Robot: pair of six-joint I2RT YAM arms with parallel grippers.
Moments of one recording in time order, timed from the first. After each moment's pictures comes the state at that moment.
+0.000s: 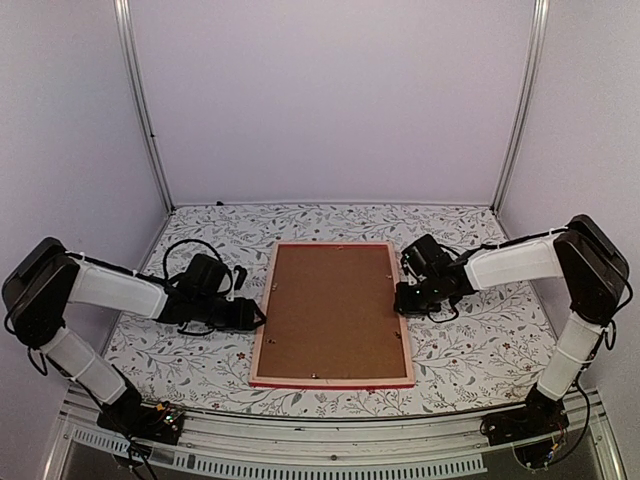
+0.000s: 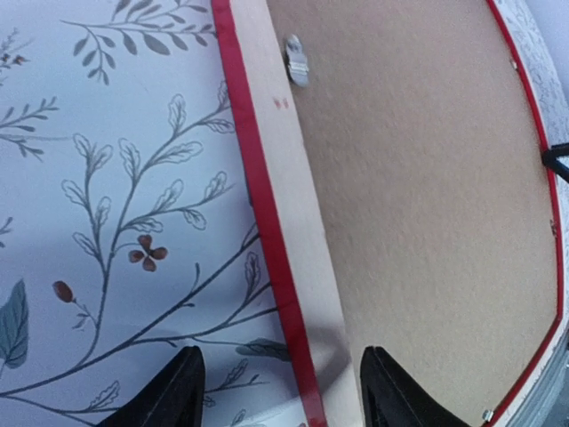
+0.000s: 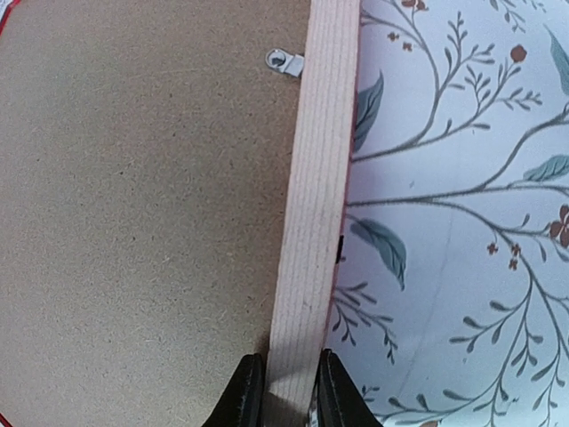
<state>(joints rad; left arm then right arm) -0.59 1.53 0.57 0.07 0.19 -0.52 0.67 1.77 0.95 -0.23 0.03 0.57</state>
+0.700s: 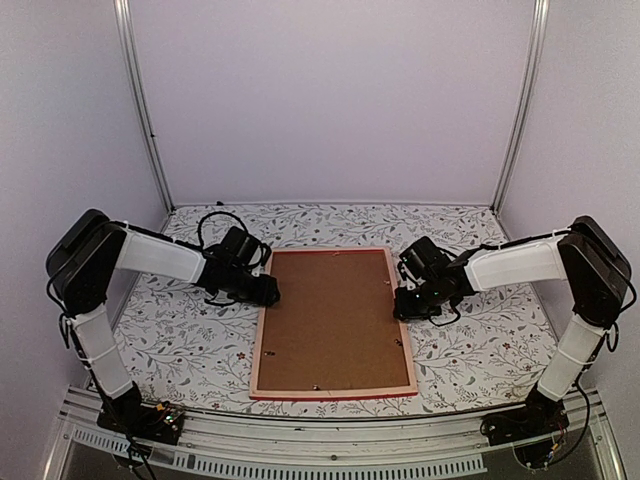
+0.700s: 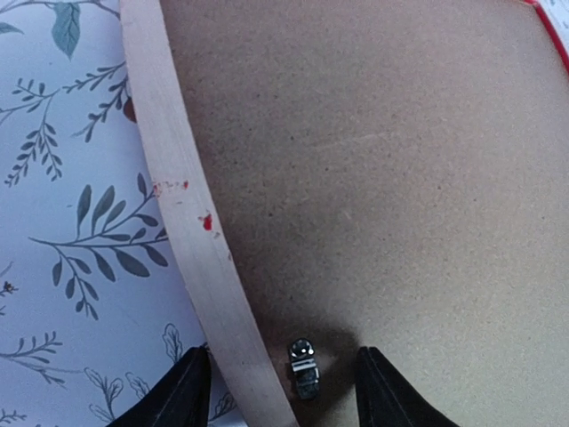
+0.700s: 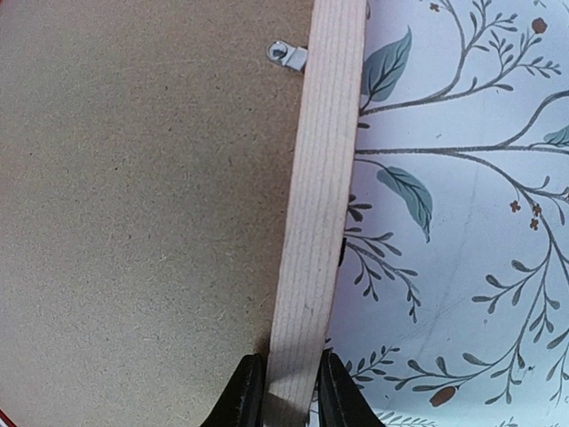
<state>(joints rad) -0.59 1.83 0.96 -0.12 0.02 -0.36 0.71 1.74 0.94 -0.31 0.01 0.55</state>
